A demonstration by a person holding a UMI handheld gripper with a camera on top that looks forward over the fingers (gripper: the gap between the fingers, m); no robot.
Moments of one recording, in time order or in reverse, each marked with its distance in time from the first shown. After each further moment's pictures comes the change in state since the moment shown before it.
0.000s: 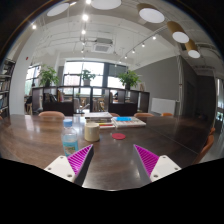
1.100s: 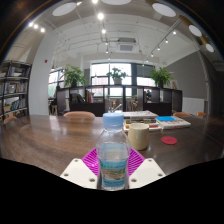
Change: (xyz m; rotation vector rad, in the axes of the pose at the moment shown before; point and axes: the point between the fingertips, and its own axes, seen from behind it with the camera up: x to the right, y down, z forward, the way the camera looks) arm -0.190 0.027 0.127 0.025 -0.334 0.013
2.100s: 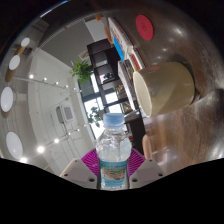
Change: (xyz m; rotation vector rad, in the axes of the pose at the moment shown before) arm -0.001 -0.140 0.152 0.212 -0.267 1.843
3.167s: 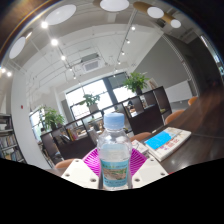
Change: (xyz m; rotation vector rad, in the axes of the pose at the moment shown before) arm -0.116 -0.106 0.000 0.091 0.214 -1.473
